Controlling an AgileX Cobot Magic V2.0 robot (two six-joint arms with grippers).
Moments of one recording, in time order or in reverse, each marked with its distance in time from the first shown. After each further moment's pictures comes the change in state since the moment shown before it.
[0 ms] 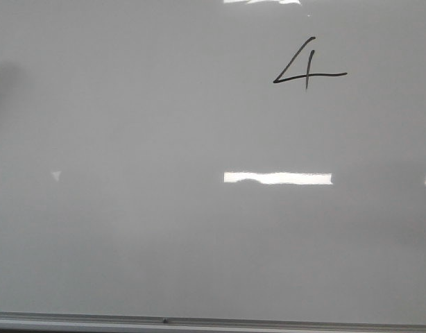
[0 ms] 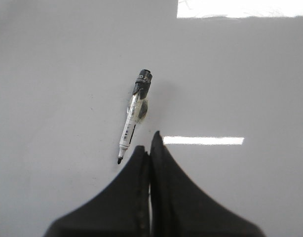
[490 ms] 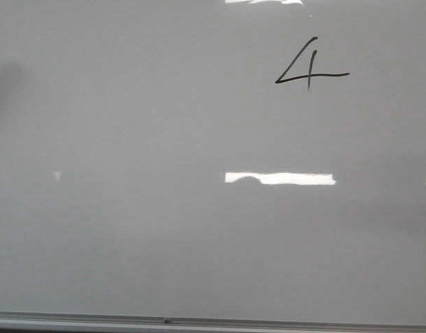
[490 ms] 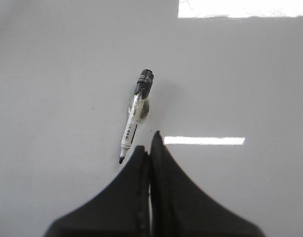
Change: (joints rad) left arm 0.000 0.000 0.000 0.000 0.000 0.000; right arm 0.000 0.000 0.000 -0.054 -0.094 0.087
